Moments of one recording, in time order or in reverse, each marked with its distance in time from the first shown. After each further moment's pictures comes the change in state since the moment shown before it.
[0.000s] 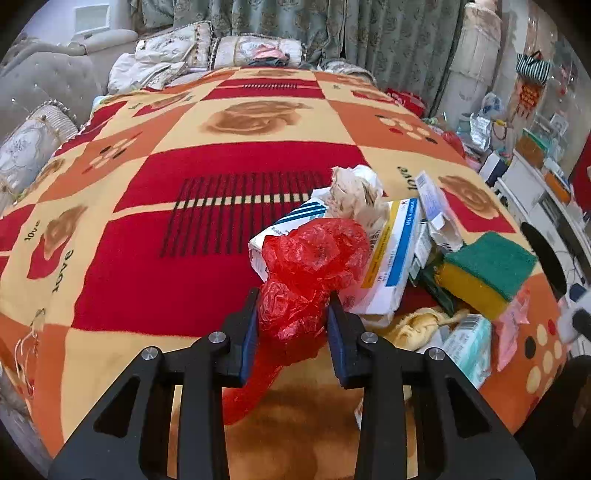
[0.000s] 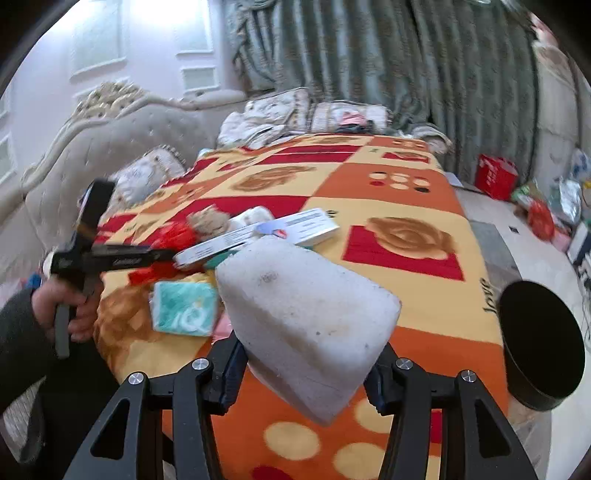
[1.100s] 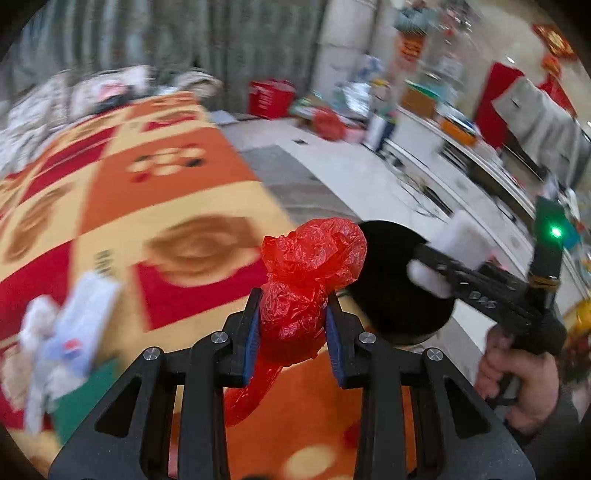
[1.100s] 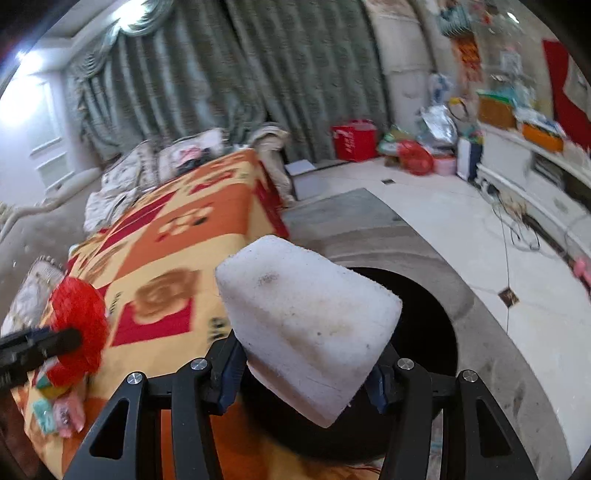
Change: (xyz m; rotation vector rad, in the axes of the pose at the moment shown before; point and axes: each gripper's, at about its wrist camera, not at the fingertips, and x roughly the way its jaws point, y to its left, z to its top) left arm 0.025 -0.337 0.075 0.306 0.025 -0.335; right arm -0.037 -0.256 -0.010 0.458 -0.077 -0.343
